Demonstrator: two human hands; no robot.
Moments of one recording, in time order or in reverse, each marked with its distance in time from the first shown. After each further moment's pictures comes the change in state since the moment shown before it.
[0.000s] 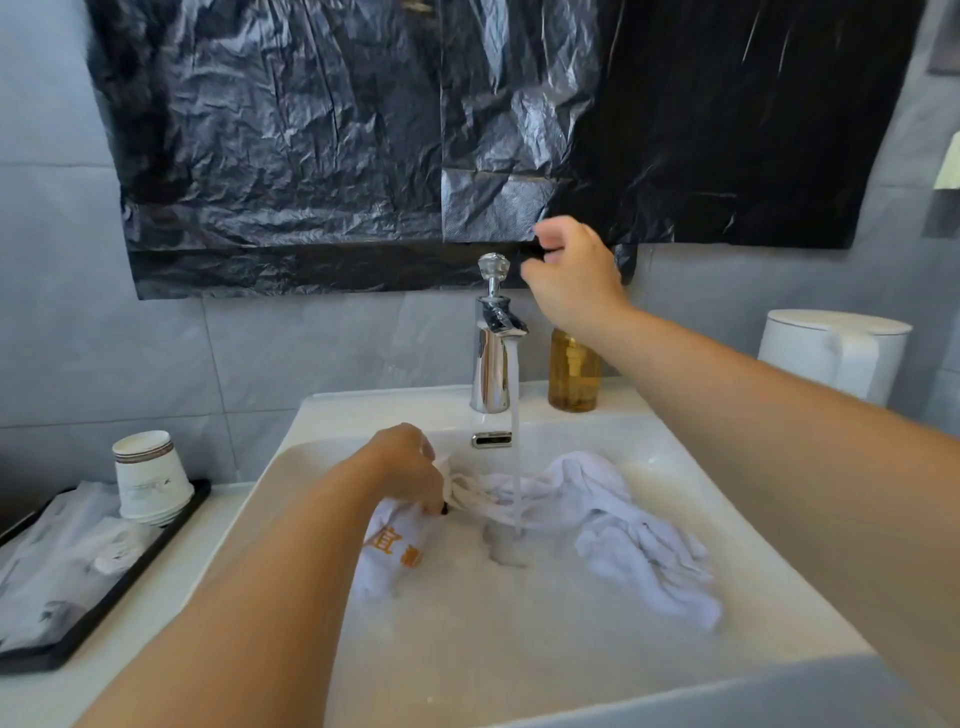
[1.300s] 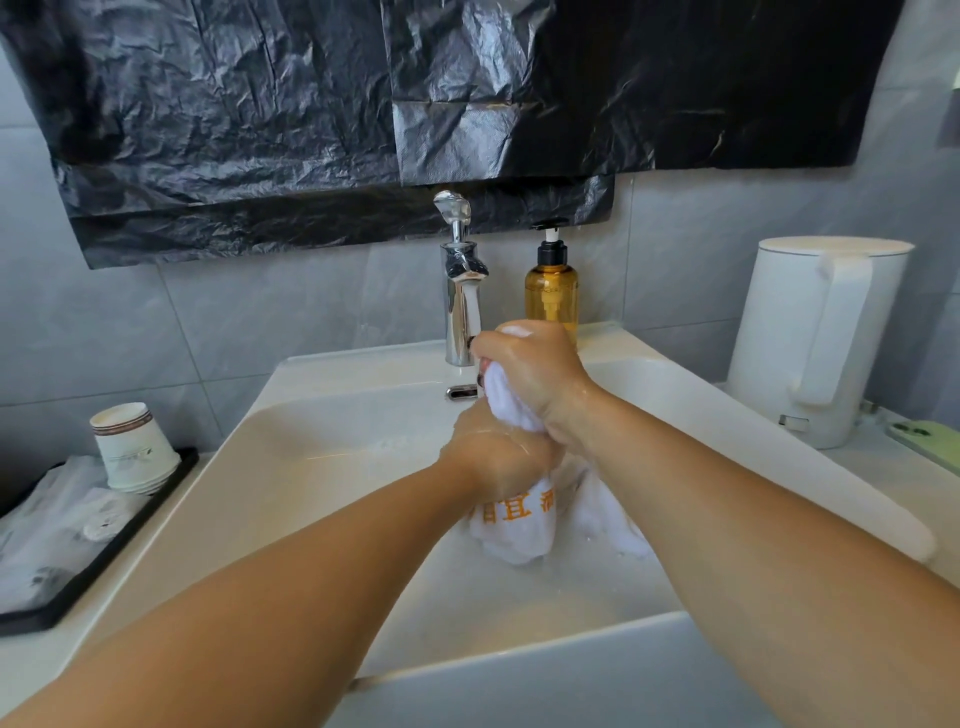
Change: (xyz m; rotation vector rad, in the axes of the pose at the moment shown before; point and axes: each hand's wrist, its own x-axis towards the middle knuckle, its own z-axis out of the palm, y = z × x) left_hand -0.046 0.099 0.072 -0.318 0.105 0.226; right_hand -0.099 0.043 0.021 0.603 -0.282 0.424
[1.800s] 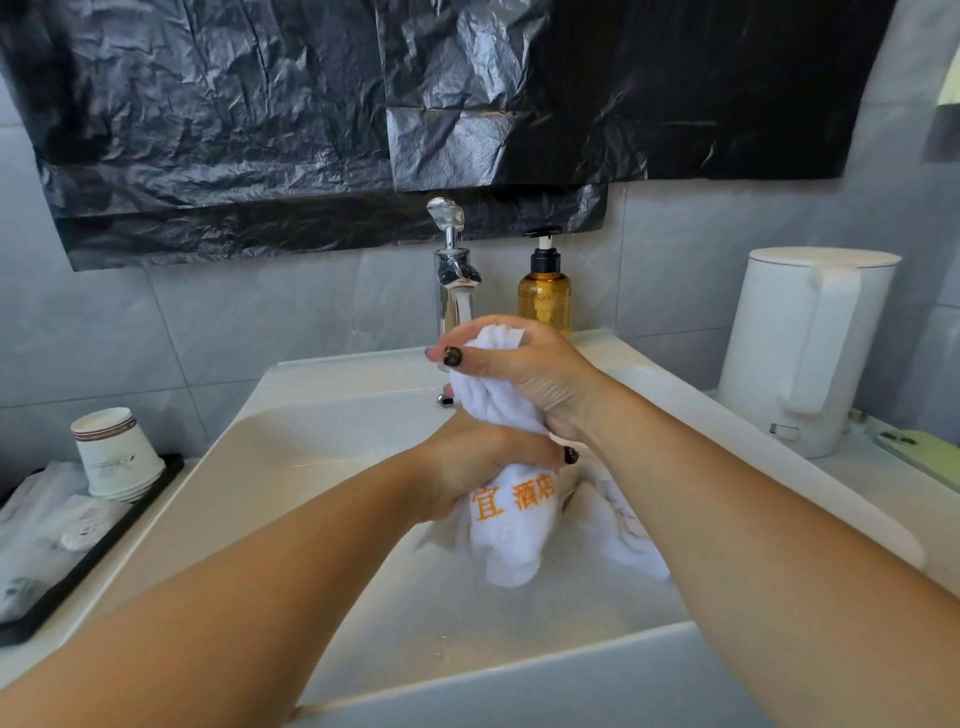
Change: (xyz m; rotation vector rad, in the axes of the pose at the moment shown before) left_hand -0.010 -0.009 -0.022 -0.564 -0.305 0.030; right_hand -0.002 -0.006 -0.014 0.259 -0.386 -0.017
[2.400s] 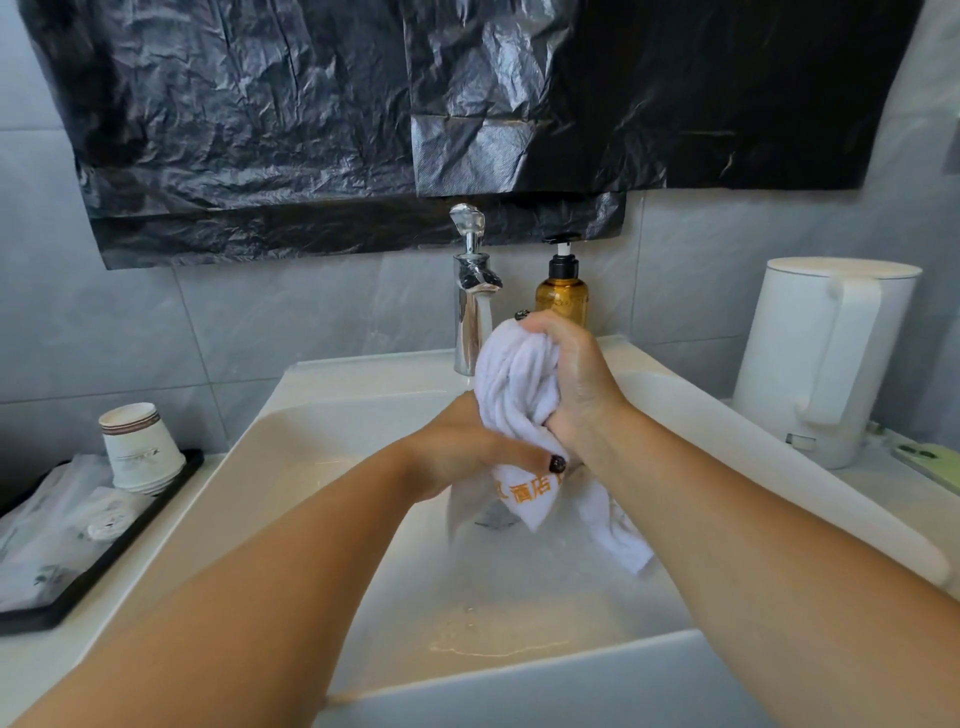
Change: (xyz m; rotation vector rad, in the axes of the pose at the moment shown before) left_hand 0.010 -0.009 -0.031 0.123 -0.067 0.120; right_hand 0.010 0.010 0.001 0.346 0.314 0.122
